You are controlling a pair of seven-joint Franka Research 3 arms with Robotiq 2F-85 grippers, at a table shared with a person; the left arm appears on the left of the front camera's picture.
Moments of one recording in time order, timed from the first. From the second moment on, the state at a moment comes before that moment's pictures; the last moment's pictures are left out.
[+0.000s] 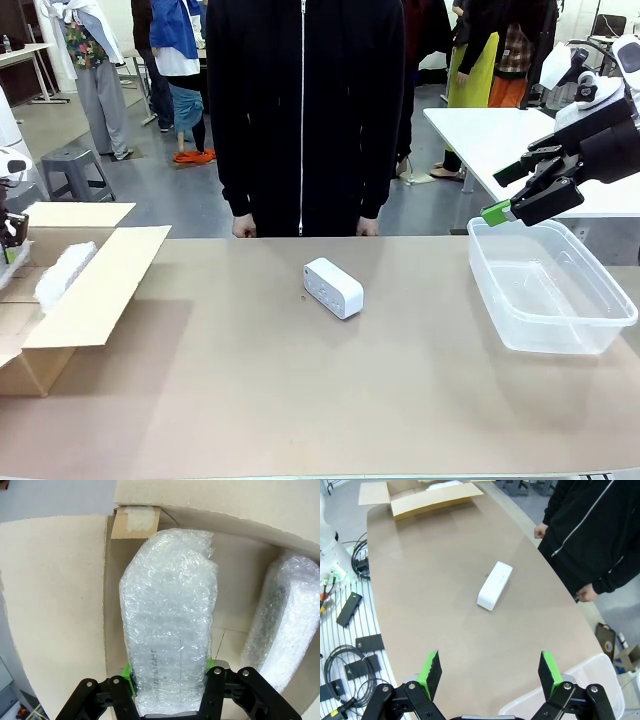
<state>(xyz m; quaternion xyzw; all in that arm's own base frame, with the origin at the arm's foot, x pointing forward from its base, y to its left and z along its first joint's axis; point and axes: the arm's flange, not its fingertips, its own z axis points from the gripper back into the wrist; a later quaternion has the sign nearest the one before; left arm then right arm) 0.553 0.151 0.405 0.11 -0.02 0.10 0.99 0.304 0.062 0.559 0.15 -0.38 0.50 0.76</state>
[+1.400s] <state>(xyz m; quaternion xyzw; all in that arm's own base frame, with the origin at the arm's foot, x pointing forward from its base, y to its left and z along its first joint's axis) 0.534 0.151 0.461 0.13 -0.01 0.07 0.99 0.304 0.062 0.559 0.15 -0.38 0.50 0.76</state>
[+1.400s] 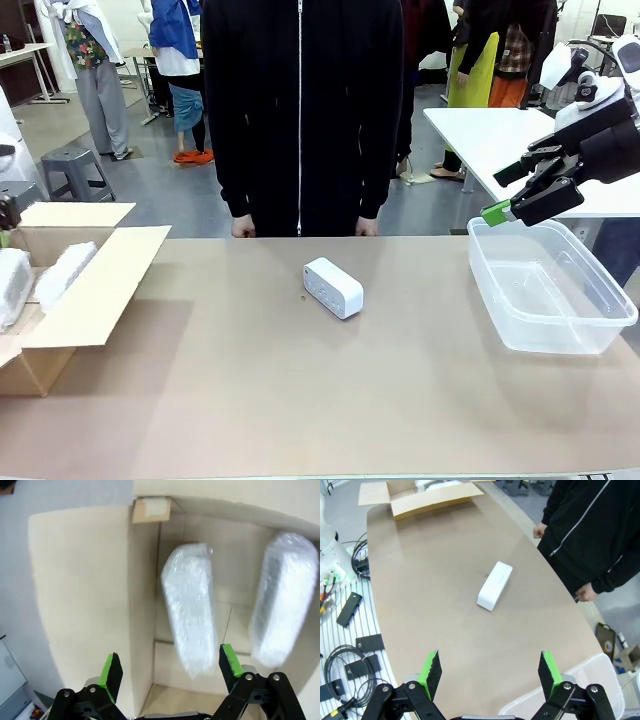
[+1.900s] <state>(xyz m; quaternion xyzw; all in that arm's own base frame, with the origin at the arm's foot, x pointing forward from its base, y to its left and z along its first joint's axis) 0.471 0.144 0.584 0.07 -0.01 0.05 1.00 0.304 0.062 0.559 0.15 -0.38 0.50 0.76</state>
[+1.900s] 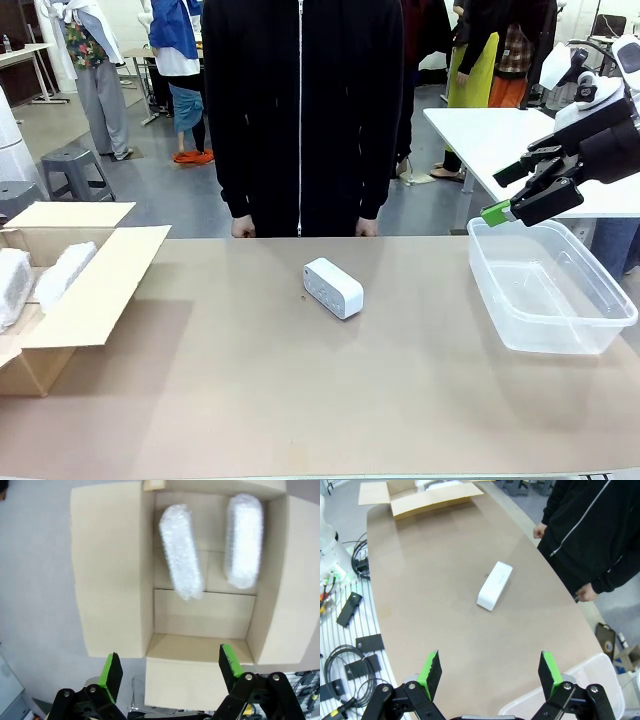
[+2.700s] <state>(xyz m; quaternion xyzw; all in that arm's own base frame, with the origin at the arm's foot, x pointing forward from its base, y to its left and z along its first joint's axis) 0.448 0.132 0.611 0.00 -0.02 0.03 1.00 0.304 0.062 0.559 0.15 -0.38 0.50 0.76</state>
